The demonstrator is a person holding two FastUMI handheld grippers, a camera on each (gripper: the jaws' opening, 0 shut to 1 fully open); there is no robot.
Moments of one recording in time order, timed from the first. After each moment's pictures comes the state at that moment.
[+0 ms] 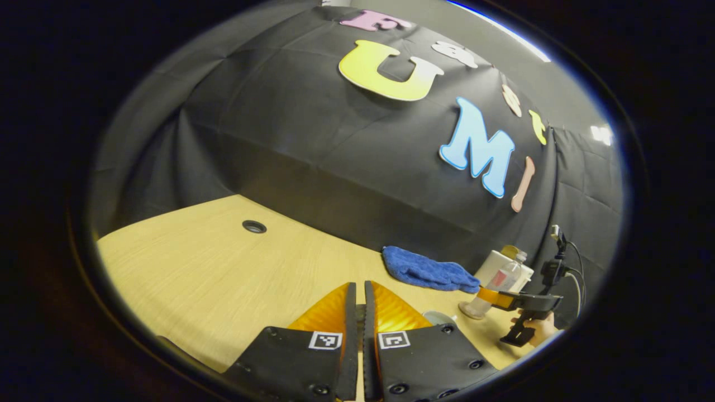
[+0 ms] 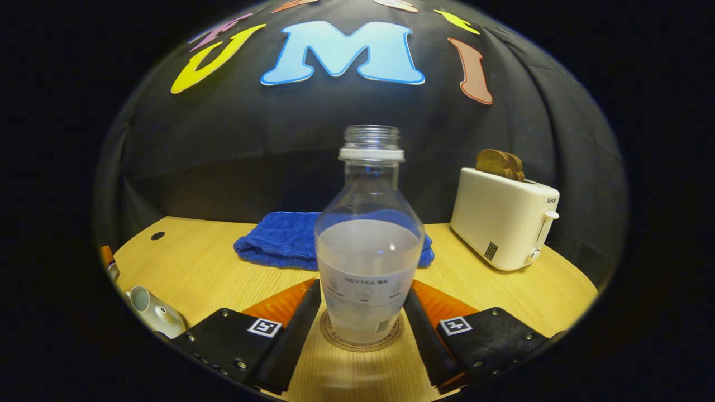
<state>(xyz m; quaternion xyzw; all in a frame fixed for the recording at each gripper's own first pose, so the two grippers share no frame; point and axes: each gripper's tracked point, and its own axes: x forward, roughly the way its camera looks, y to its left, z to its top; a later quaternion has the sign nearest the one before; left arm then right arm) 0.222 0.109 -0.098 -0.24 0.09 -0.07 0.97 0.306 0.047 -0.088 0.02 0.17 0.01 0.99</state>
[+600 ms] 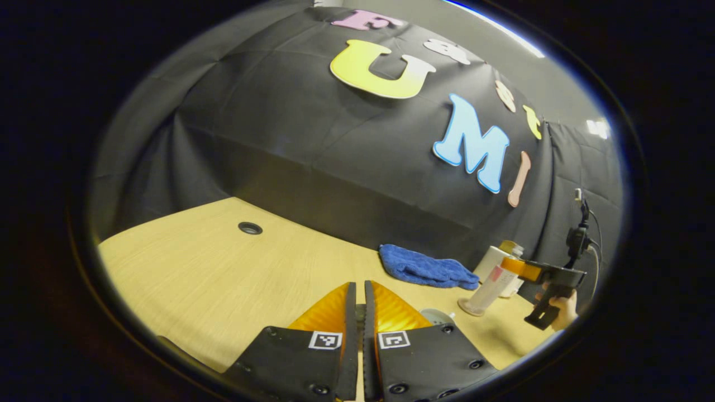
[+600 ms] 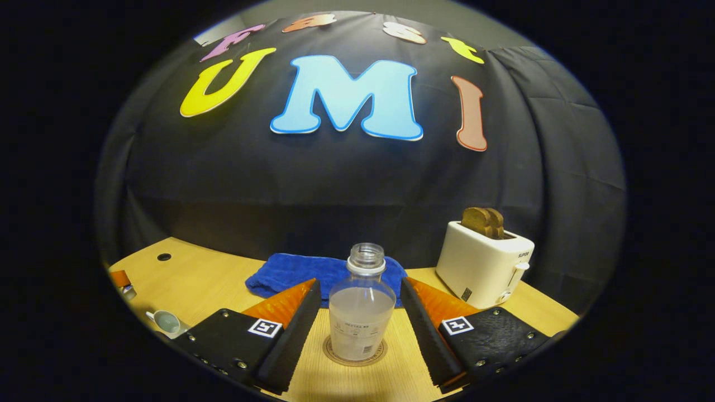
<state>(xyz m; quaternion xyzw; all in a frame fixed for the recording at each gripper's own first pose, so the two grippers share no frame) 0.221 0.100 -0.092 -0.22 0.08 -0.08 0.97 0.288 0.037 0.008 0.01 0.07 0.00 1.00</state>
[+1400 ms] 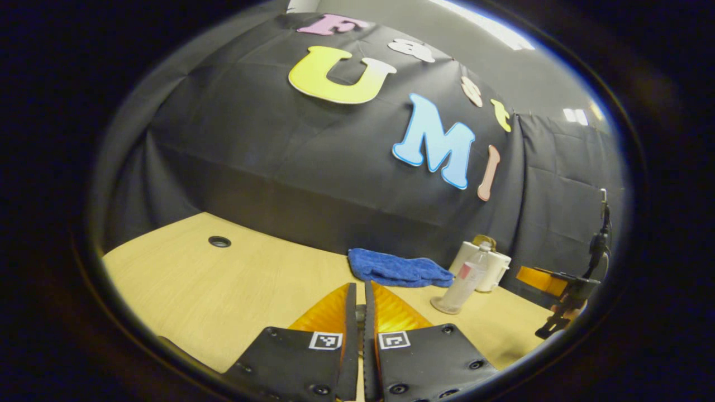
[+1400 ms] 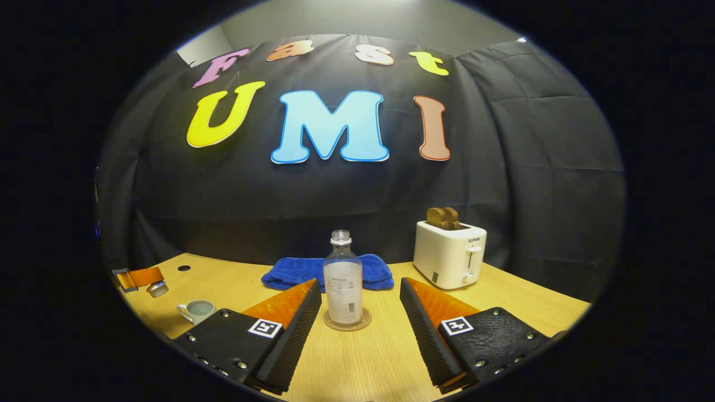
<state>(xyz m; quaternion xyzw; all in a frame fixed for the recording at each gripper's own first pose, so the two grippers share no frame) 0.204 0.044 -0.048 -0.19 0.05 -0.14 0.97 0.155 0.009 0.005 0.05 0.04 -0.03 1.00</state>
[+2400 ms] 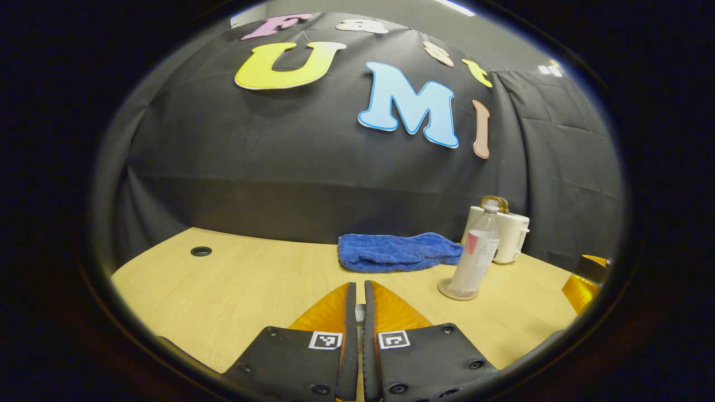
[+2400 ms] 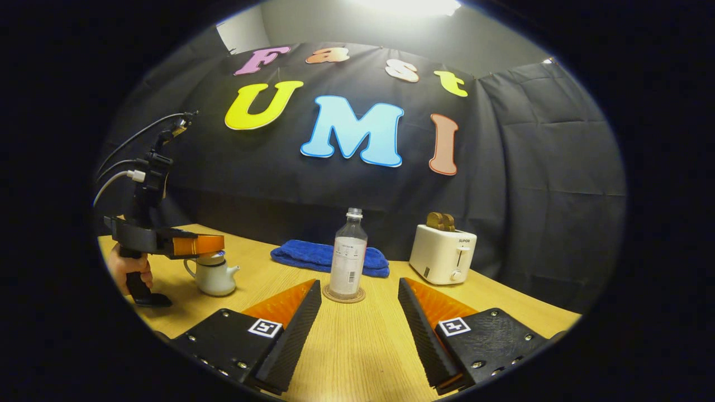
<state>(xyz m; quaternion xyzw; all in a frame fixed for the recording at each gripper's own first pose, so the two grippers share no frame) 0.241 -0.032 -0.076 -0.07 0.09 -0.12 0.99 0.100 0.018 -0.028 -0.02 0.01 -0.01 1.00</state>
